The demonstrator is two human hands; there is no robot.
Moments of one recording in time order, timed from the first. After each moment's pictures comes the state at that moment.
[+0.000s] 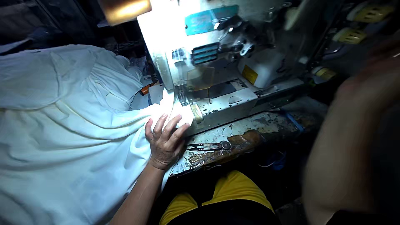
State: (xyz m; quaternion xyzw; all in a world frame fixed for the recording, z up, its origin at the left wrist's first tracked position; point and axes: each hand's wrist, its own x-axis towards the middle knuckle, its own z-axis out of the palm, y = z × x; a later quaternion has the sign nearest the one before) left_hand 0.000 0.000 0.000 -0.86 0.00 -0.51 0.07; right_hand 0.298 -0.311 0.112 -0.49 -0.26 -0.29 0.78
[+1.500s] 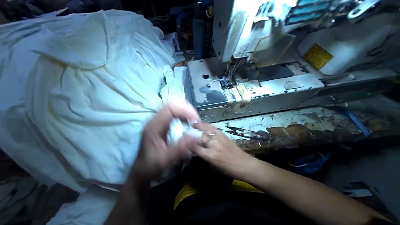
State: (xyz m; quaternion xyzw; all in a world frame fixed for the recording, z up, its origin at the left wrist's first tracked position) left_hand -0.108 -0.024 0.109 -0.83 0.00 -0.36 -0.43; right_hand 0.042 -0.138 0.016 -0.56 -0.76 -0.08 0.33
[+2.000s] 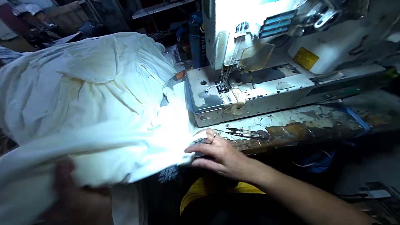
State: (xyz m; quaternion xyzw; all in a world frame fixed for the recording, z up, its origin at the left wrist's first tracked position) left_hand -0.228 -0.027 0.089 -0.58 -0.31 -0.68 -0.33; right_hand 0.038 -0.148 0.028 -0.48 -0.70 0.12 0.51
